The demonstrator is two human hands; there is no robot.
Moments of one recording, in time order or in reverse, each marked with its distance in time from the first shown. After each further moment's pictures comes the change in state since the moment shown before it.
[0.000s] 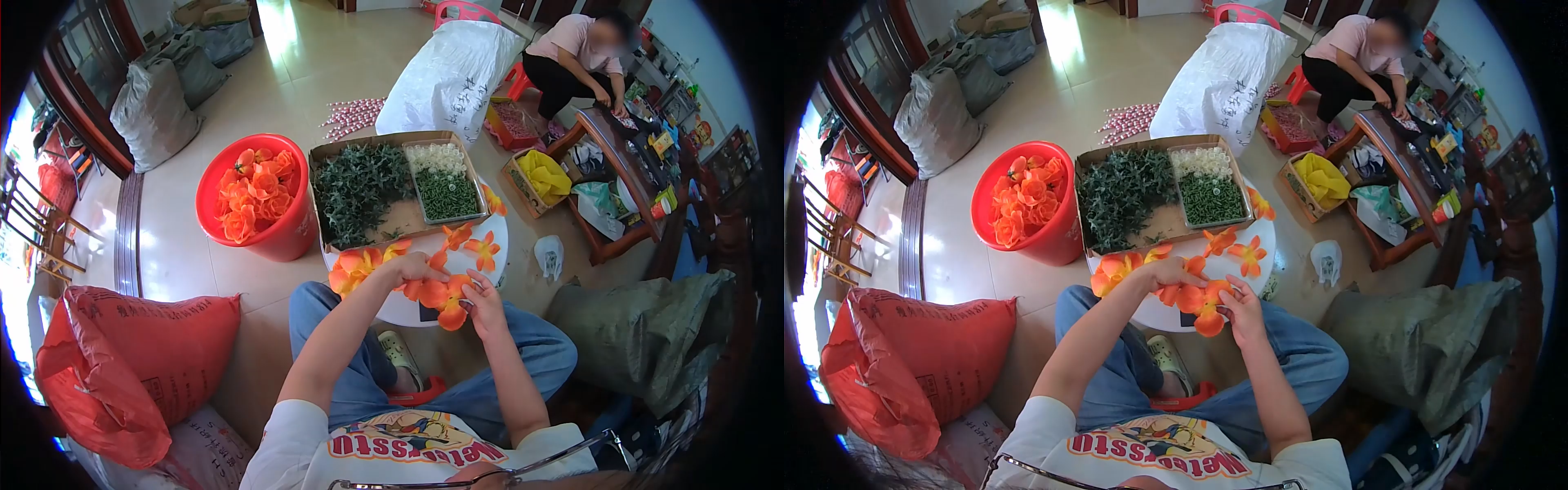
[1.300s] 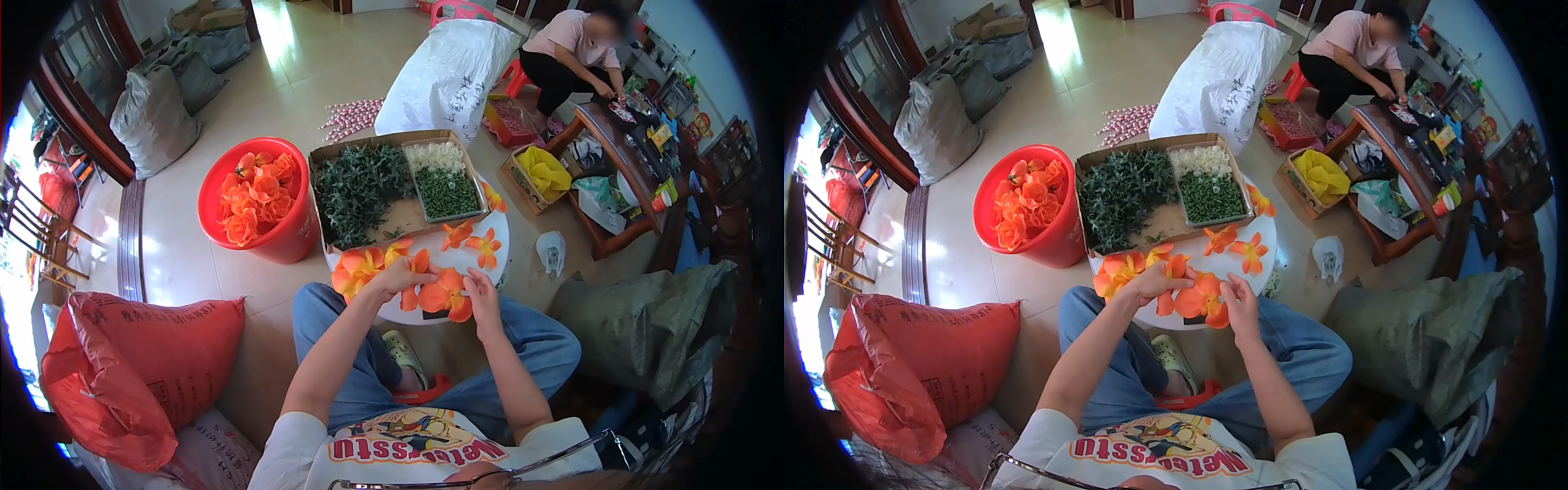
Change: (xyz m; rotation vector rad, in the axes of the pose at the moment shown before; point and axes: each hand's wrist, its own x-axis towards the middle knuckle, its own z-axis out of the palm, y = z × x) left_hand -0.057 0.000 0.018 -0.108 0.185 0.256; right_hand 0.004 0.015 0.008 -0.370 0.187 -0.269
